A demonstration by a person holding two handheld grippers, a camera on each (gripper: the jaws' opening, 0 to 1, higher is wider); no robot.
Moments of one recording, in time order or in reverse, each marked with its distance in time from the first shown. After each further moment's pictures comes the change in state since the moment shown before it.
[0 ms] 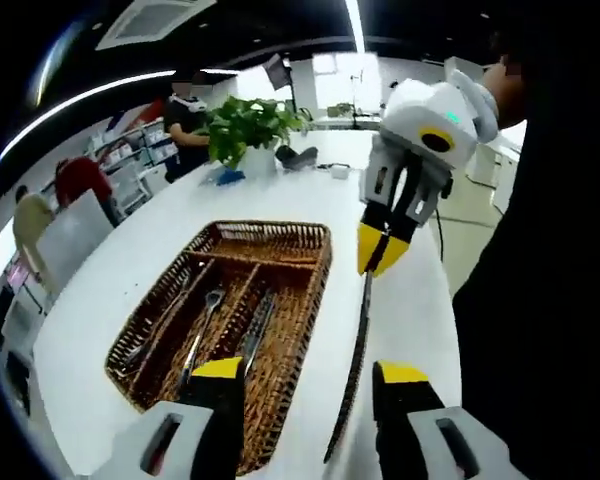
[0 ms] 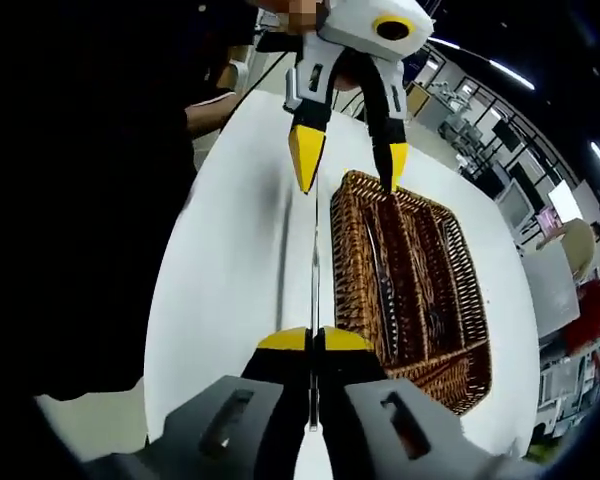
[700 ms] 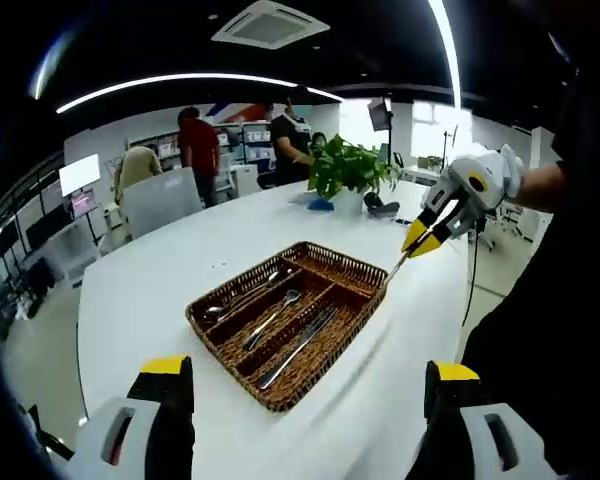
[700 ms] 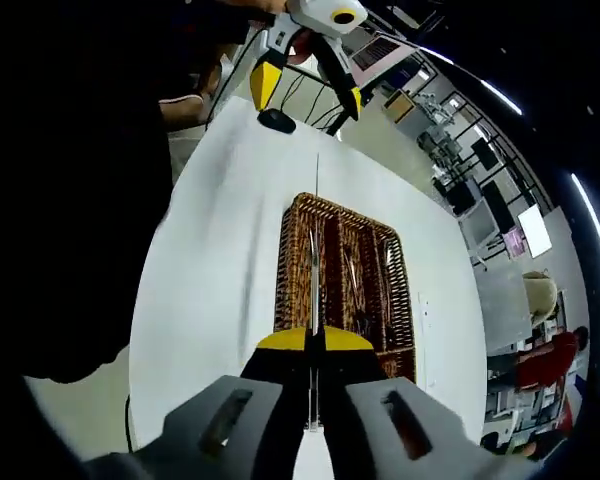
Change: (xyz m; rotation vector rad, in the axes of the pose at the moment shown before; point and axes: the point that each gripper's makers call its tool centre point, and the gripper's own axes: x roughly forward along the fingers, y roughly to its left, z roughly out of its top) left arm -0.120 0.021 -0.014 -0.282 -0.101 0.198; right arm -0.066 -0.049 0.030 -0.114 0.028 -0.145
